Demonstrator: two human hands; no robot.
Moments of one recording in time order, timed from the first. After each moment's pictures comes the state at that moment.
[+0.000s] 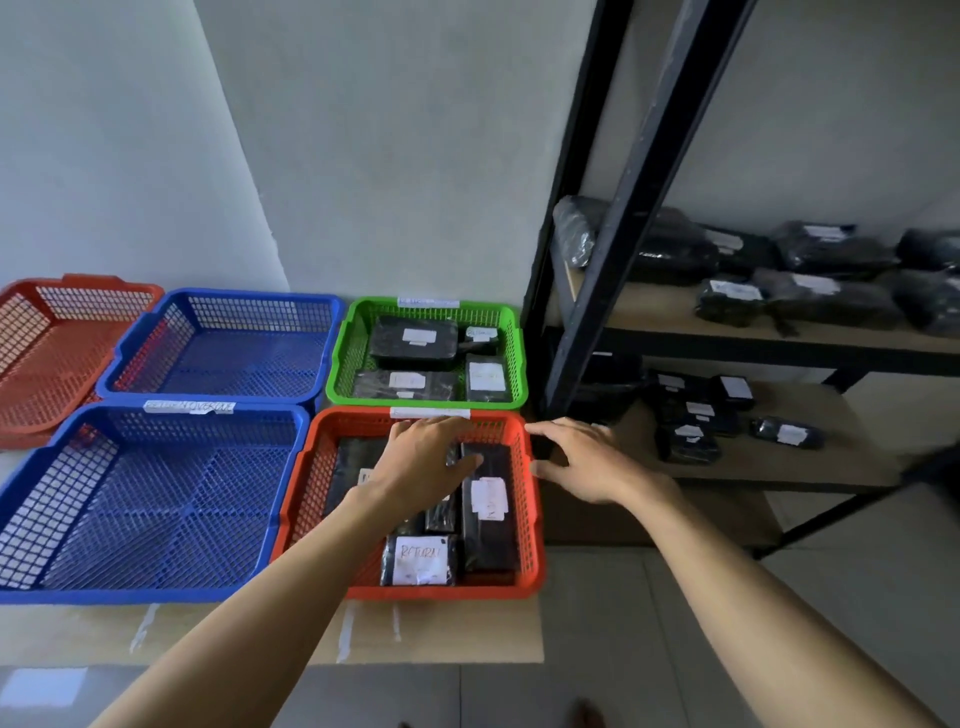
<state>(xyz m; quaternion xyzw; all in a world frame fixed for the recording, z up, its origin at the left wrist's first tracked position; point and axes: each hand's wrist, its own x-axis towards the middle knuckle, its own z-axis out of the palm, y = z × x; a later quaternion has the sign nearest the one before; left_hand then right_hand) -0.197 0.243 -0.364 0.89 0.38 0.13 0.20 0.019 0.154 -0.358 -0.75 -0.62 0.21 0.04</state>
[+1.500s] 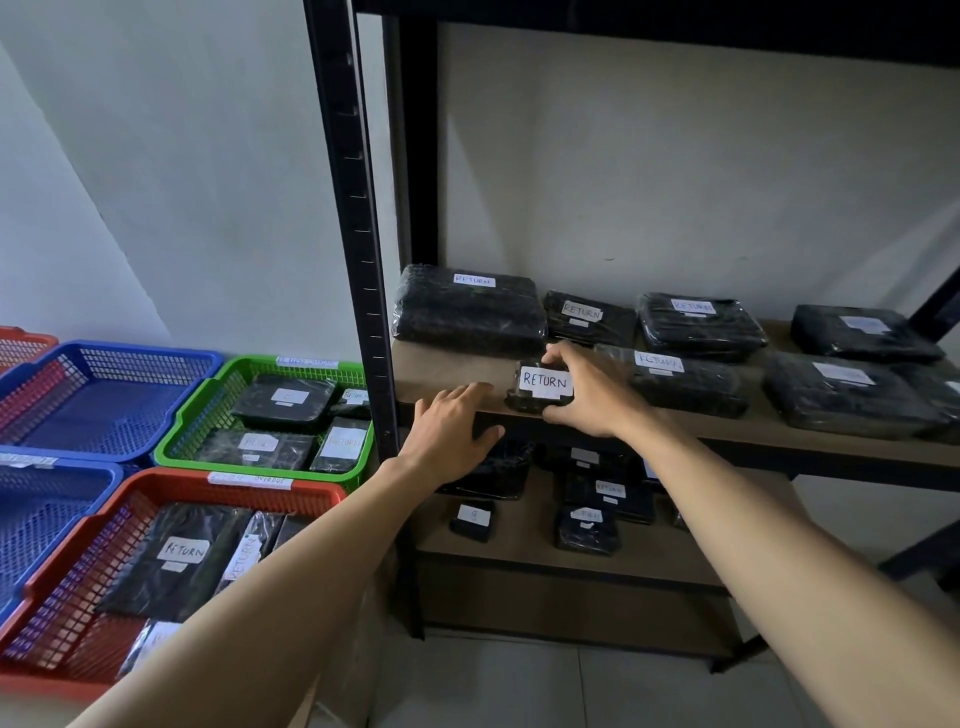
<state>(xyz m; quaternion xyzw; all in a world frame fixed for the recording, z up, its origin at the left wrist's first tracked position) 0.133 0.214 -0.314 0.87 0.43 0.19 0.16 0.346 0.176 -0.279 -0.72 -0.67 0.08 0.17</state>
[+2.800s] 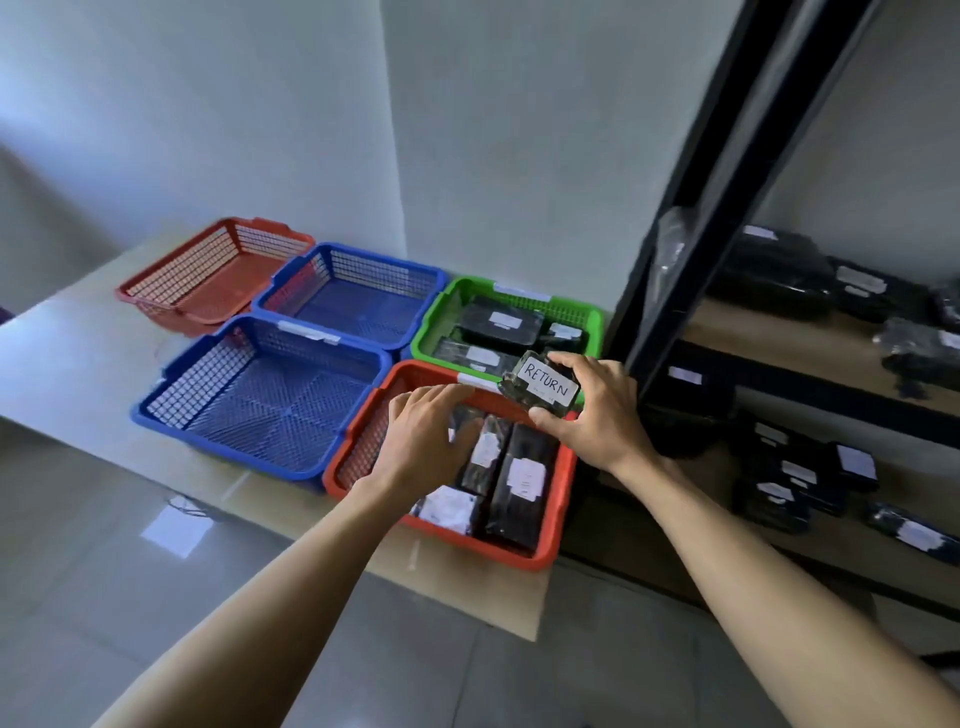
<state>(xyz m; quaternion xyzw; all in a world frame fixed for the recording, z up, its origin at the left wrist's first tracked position) -0.230 0.173 -0.354 0.78 0.55 0.28 0.13 -0.003 0.178 -0.351 -0.63 -0.72 0.06 0.30</state>
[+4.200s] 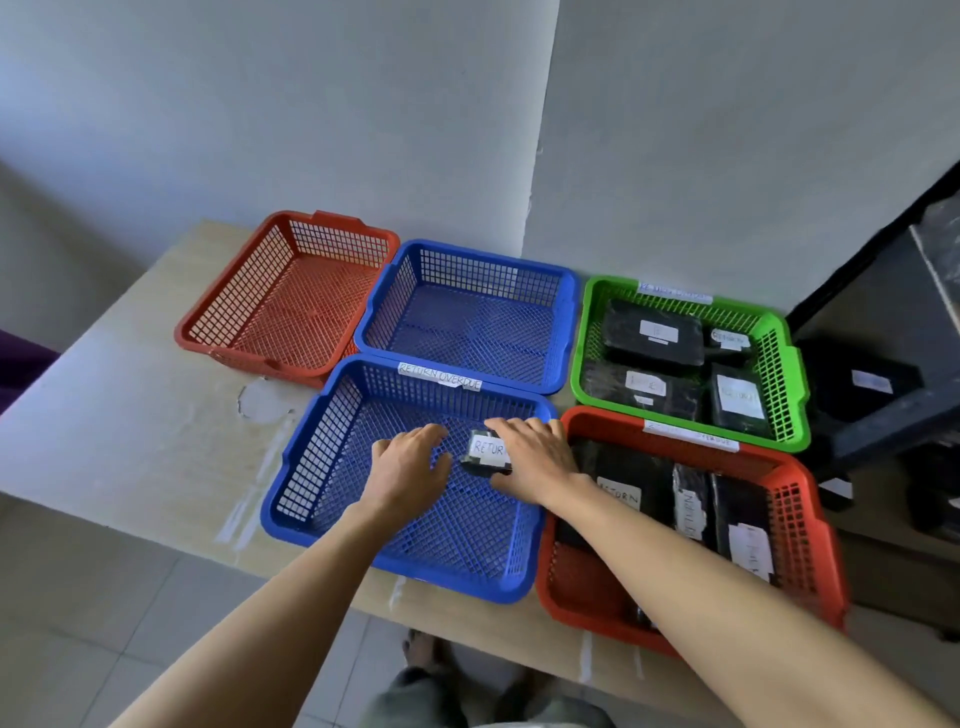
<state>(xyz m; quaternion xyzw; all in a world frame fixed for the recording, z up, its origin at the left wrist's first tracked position) -0.499 0.373 -0.443 0.76 0.60 0.08 0.23 -0.310 0.368 -0.463 -0.64 -0.75 0.17 -0.04</state>
